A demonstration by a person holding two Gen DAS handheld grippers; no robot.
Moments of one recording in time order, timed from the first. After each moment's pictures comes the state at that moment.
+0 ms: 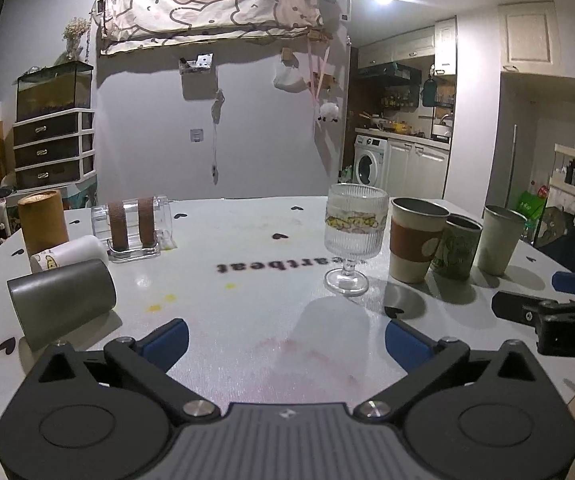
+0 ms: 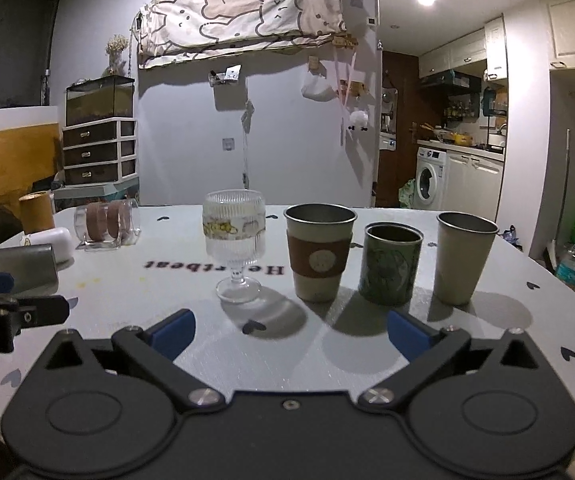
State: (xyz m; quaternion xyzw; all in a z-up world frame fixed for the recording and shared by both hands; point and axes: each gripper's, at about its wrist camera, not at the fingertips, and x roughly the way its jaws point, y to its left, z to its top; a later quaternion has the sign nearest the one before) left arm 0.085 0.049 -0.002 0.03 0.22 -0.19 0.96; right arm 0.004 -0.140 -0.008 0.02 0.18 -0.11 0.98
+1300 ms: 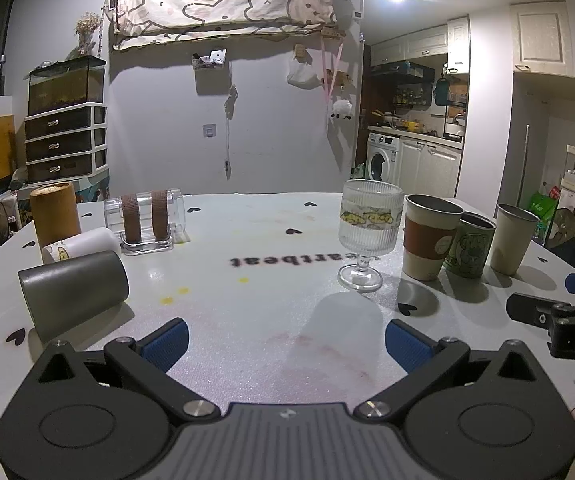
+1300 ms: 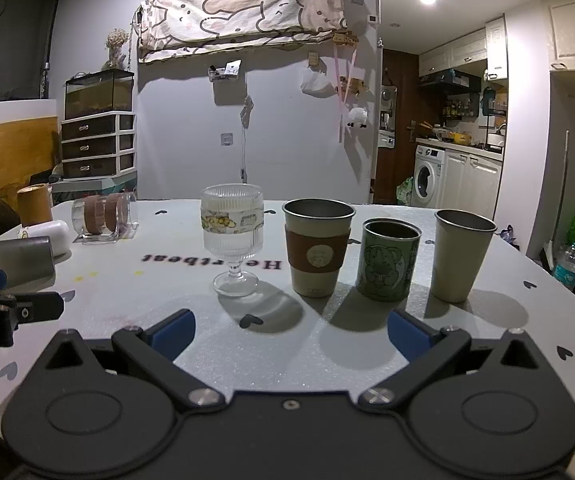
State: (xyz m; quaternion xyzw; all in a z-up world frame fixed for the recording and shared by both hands) left arm 0.086 0.053 -0.004 0.02 0.23 -0.17 0.96; right arm 0.003 -0.143 -0.011 0.01 0.19 -0.11 0.98
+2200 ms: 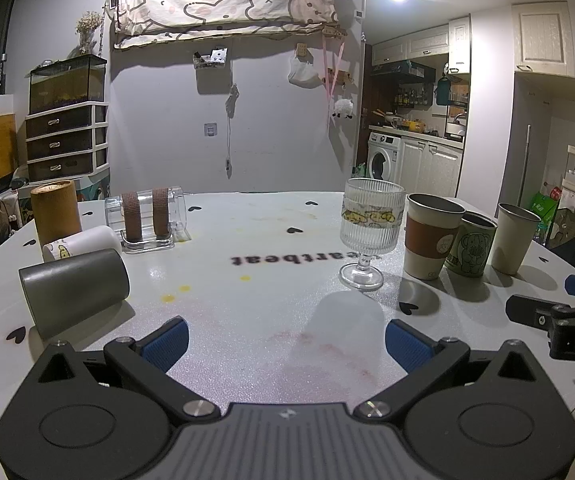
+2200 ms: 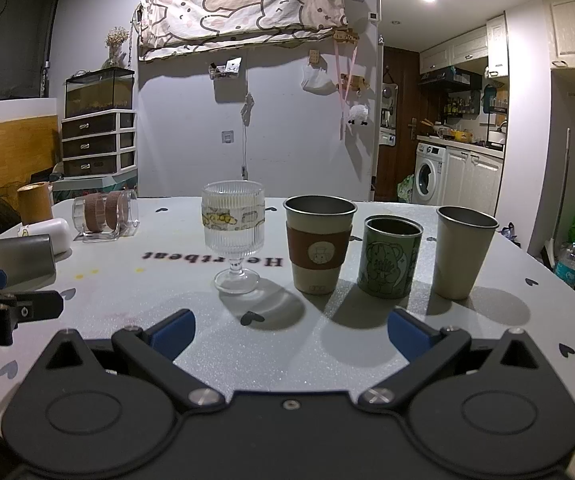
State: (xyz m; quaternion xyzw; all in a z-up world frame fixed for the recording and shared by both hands) left arm 0.086 0.054 -0.004 0.02 0.23 -0.17 0.96; right arm 0.003 -0.141 -0.011 0.01 0.19 -0.11 0.98
